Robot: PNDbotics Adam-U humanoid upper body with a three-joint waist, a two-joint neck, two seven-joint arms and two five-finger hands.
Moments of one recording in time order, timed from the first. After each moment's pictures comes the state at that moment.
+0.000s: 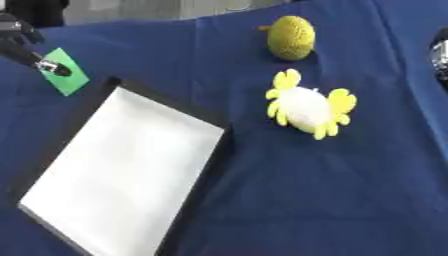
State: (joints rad) left arm -1.17 0.67 -0.32 -0.75 -0.77 0.22 -0.63; right arm -0.32 -0.55 -0.09 -1.86 -0.11 0.18 -0.25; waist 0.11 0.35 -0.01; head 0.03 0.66
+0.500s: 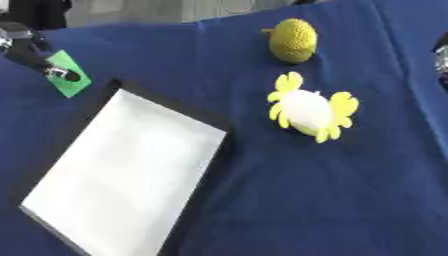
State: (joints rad) left arm -1.18 0.63 -0.29 -0.69 -0.81 0.20 -0.60; right arm -0.33 -0.54 -0.09 -1.86 -0.11 0.19 -0.25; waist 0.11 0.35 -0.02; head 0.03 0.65
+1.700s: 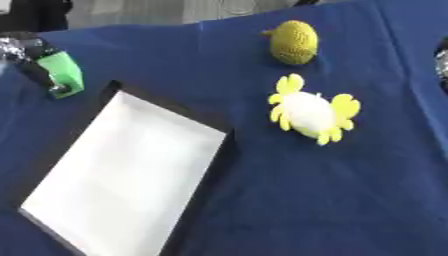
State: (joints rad) left arm -1.18 0.61 -0.27 -0.70 -0.77 0.22 -0.57; right arm -0.33 -0.54 -0.08 -1.86 -0.11 0.19 -0.25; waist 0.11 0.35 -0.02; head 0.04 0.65
